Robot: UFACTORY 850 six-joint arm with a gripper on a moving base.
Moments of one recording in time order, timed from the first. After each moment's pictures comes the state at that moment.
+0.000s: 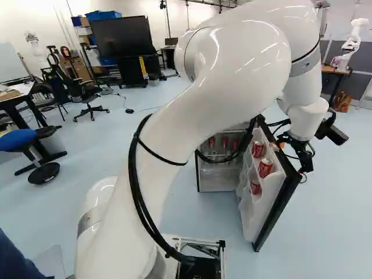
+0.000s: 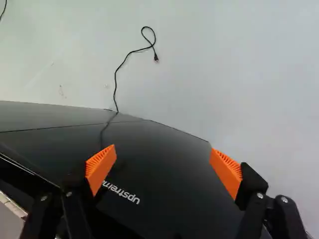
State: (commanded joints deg) arm -56.2 -40.5 -82.5 20.1 -22.6 0.0
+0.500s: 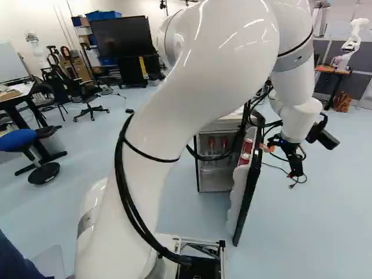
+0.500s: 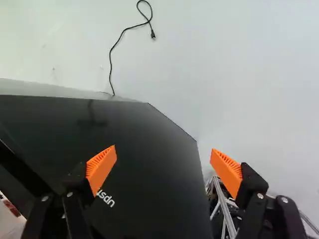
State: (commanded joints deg) arm -55.7 -35.0 -74.1 20.1 -24.3 0.0
